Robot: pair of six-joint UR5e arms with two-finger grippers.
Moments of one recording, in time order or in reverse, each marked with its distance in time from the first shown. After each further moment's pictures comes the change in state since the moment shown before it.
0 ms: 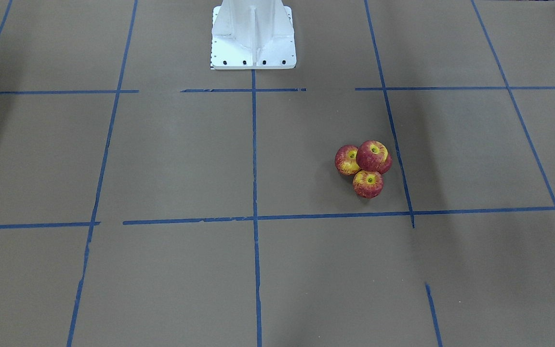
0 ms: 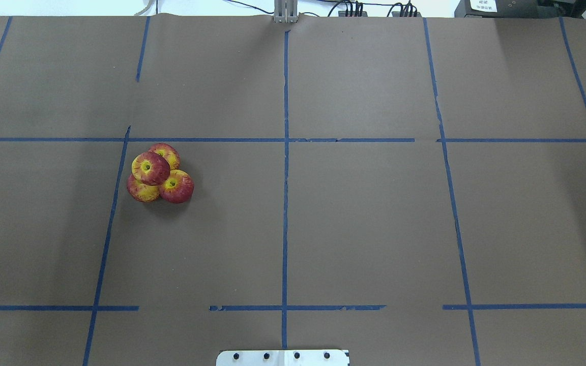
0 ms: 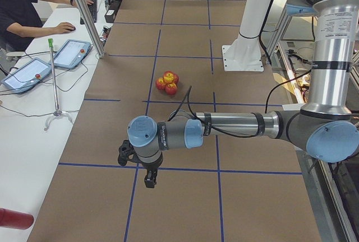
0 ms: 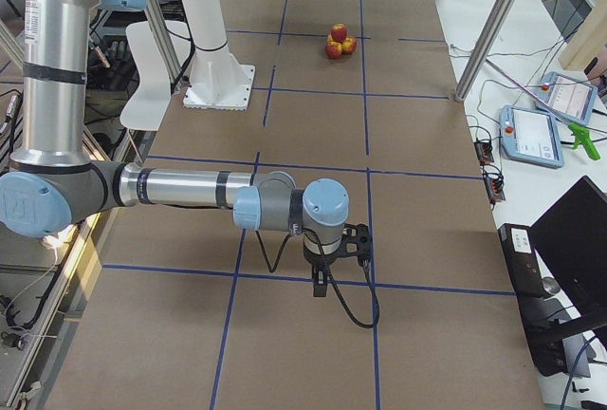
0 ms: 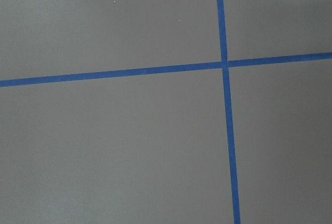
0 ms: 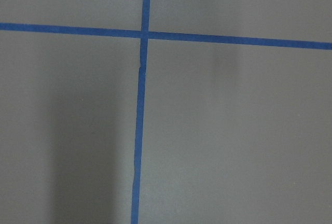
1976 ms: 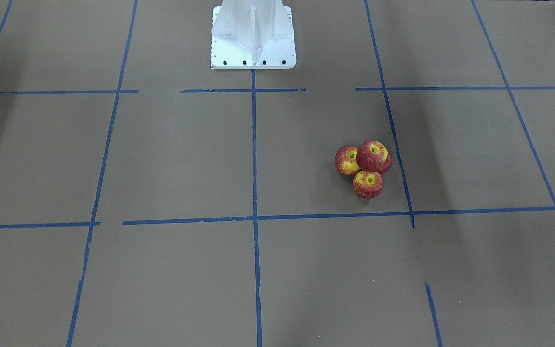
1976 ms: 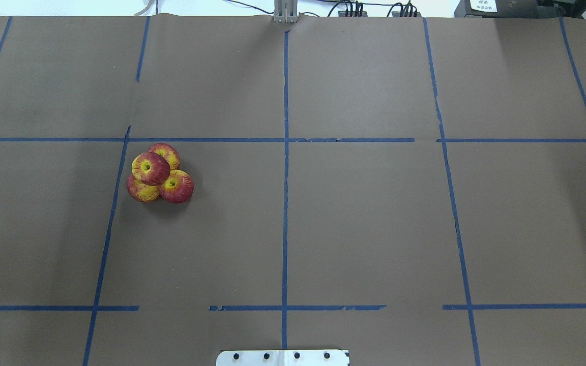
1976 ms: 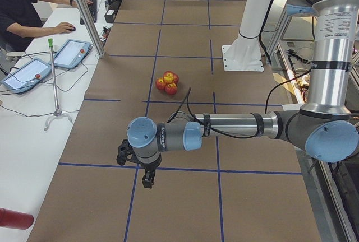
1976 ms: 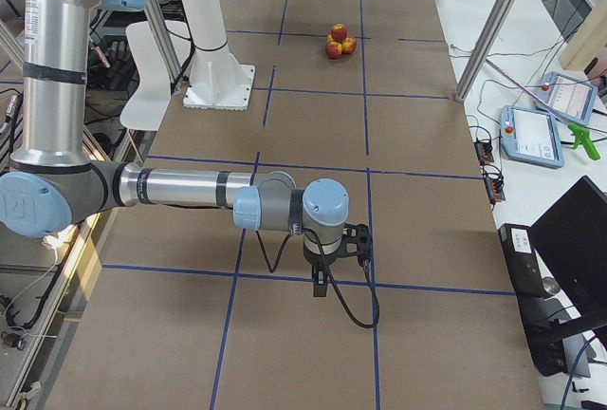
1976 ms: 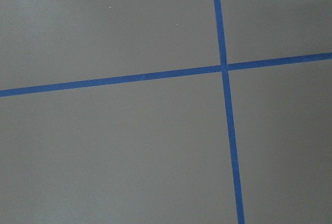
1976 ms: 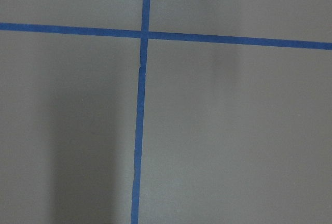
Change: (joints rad) left arm 0.006 -0.005 0.021 -0.047 -0.004 0.003; right arm 0.000 0.000 0.000 0.000 0.000 0.000
